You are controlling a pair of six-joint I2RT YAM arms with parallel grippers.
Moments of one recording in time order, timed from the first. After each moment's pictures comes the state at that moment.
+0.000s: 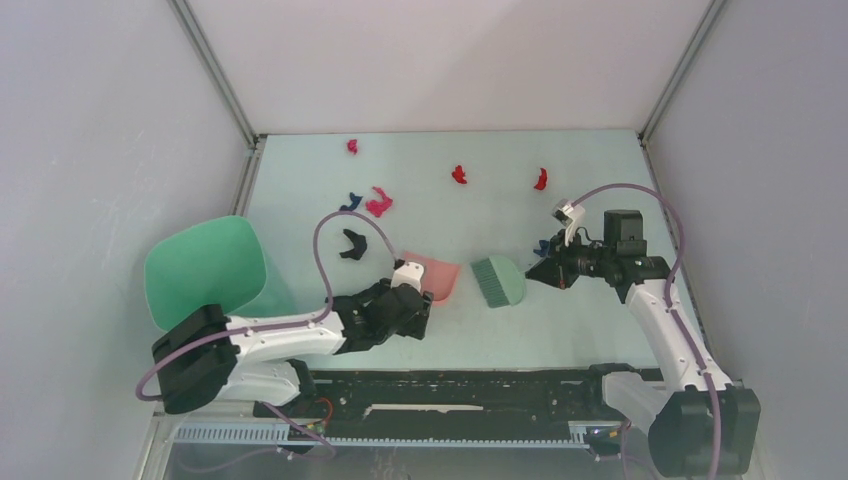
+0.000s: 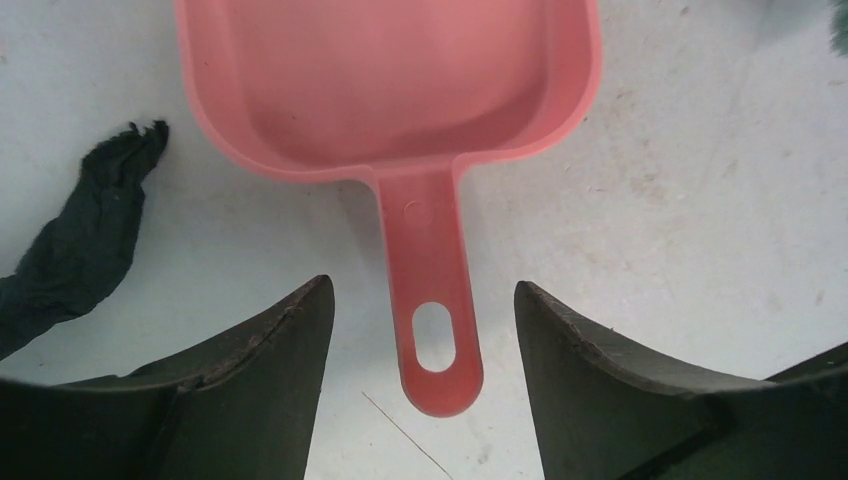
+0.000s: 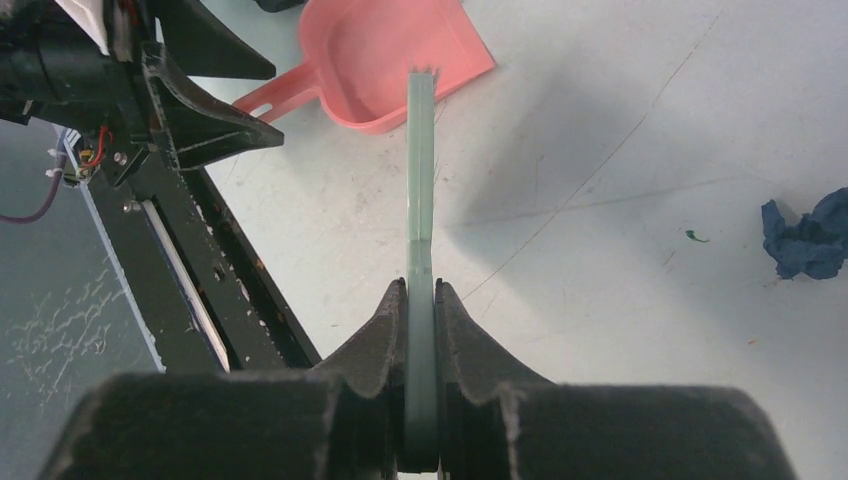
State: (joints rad) left arm -1.07 1.21 0.53 -0.17 -0.41 -0.57; right arm 0.03 1.02 0.75 -0.56 -0.89 -0.25
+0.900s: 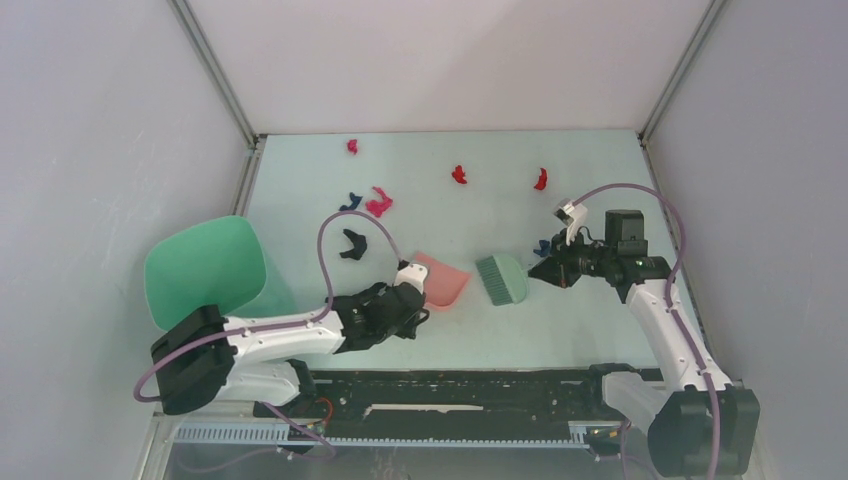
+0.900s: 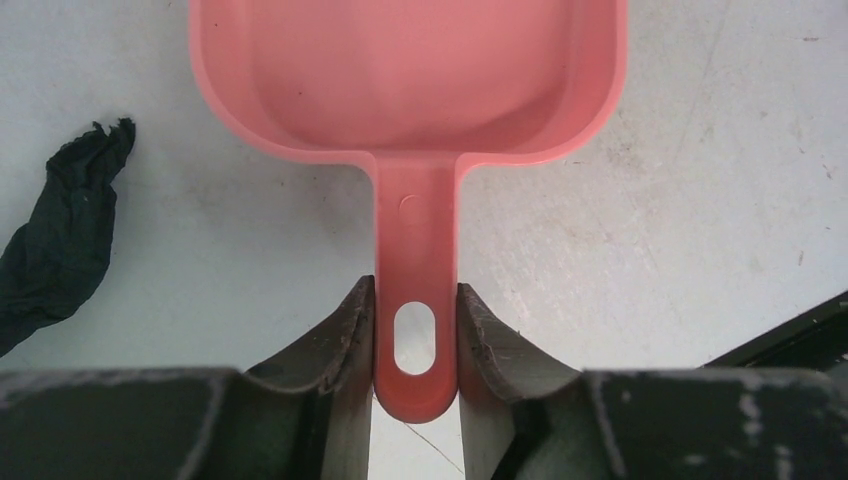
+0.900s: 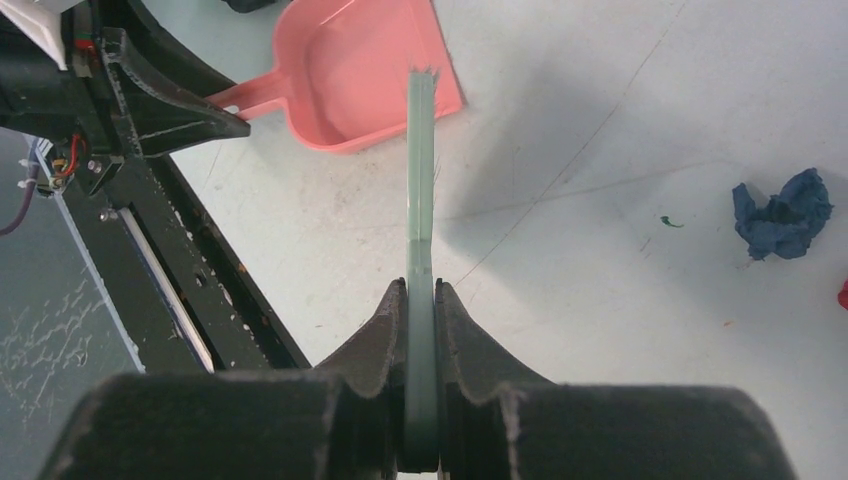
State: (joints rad) left arm -1.07 1.24 0.55 -0.20 -0.34 -0.54; right arm 0.01 1.02 0.75 -0.56 -0.85 -0.25
